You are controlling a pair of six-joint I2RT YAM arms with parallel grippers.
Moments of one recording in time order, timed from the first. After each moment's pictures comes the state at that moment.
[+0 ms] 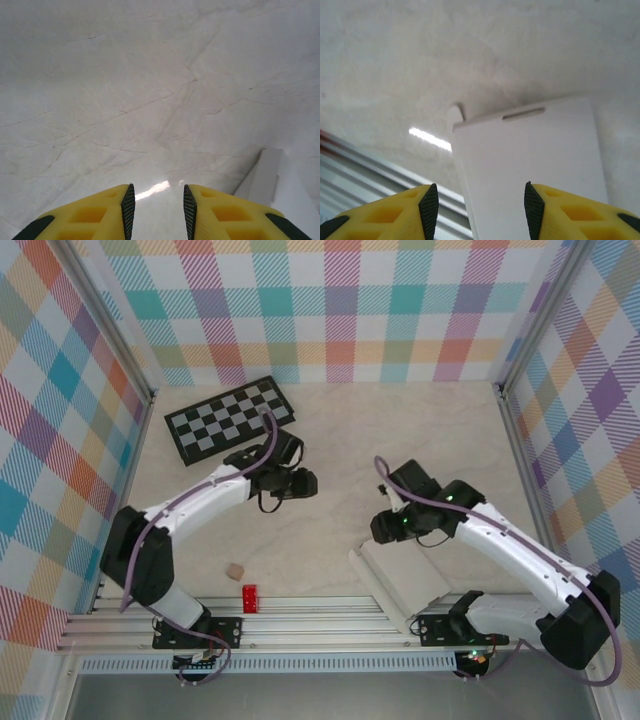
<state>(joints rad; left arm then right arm) -0.61 1.55 1.19 -0.63 0.16 -0.61 0.74 1.16 1.00 -1.05 -0.09 0.42</state>
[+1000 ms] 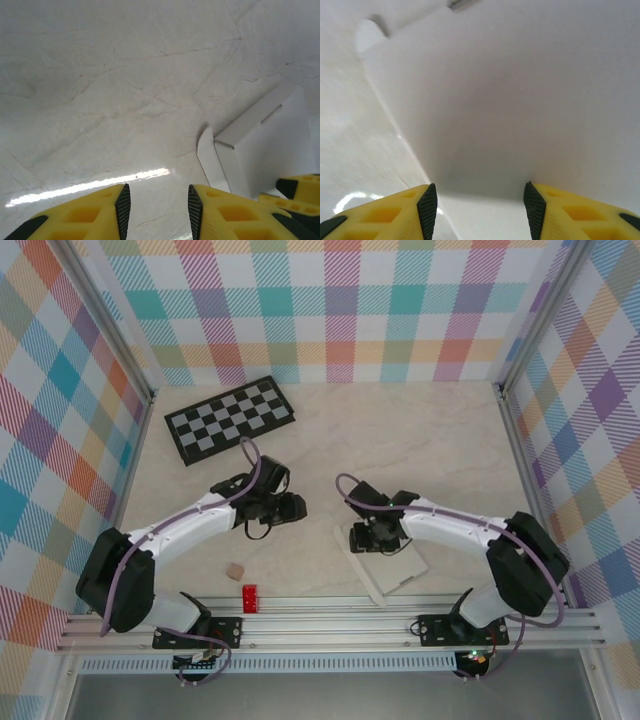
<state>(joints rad) -0.61 1.39 0.88 -0.51 0.19 -0.77 0.83 1.52 0.92 -0.73 -0.01 0.73</state>
